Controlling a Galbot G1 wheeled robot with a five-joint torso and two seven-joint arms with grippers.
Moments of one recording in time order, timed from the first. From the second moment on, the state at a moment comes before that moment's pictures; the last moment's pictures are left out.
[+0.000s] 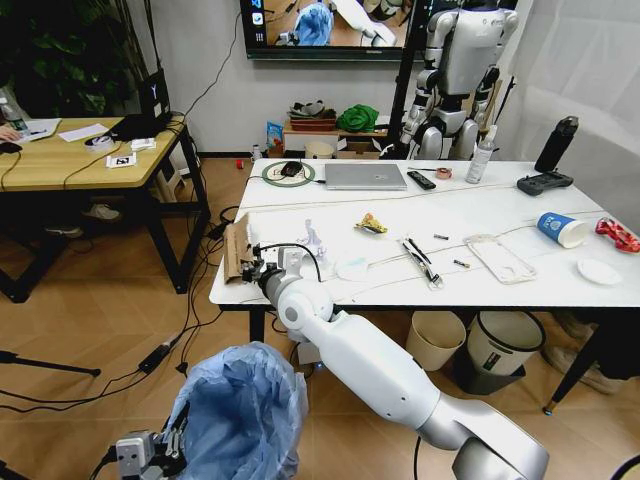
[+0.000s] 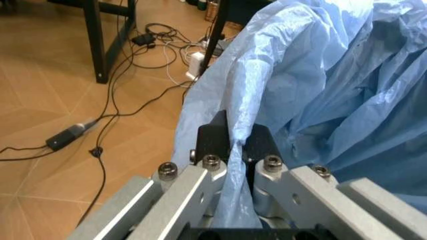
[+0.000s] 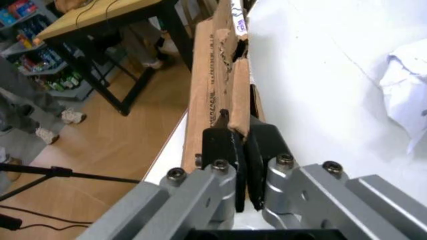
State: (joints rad) left arm 2.16 -1.38 -0.73 -2.29 -0.47 0.00 0.07; right arm -0.50 1.51 -0.35 1.47 1.01 -0.42 0.49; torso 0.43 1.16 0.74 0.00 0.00
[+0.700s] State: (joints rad) left arm 2.14 -1.34 -0.70 -2.29 -0.52 0.06 0.05; right arm -0.74 1.02 -0.20 2.05 1.17 -0.19 0.21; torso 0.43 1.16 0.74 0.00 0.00
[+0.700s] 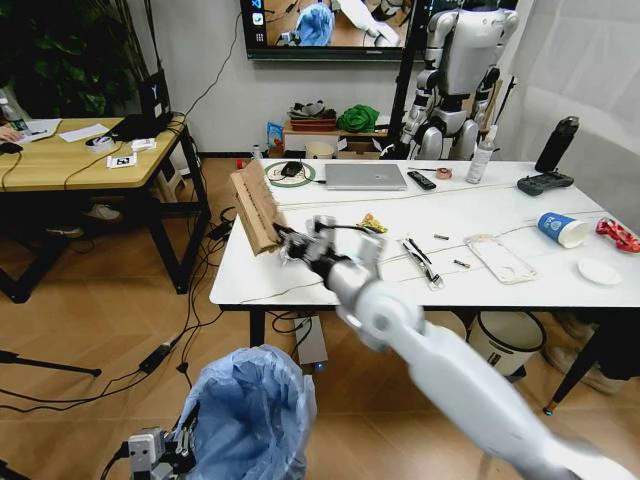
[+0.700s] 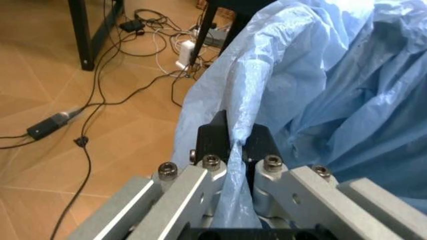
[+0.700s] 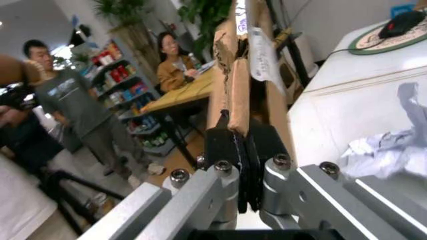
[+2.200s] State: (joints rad) left arm 2.15 -1.35 -0.70 -2.33 -0.57 0.09 0.04; right arm -1.28 0.83 -0.21 2.16 0.76 0.04 -0.30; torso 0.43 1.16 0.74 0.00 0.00
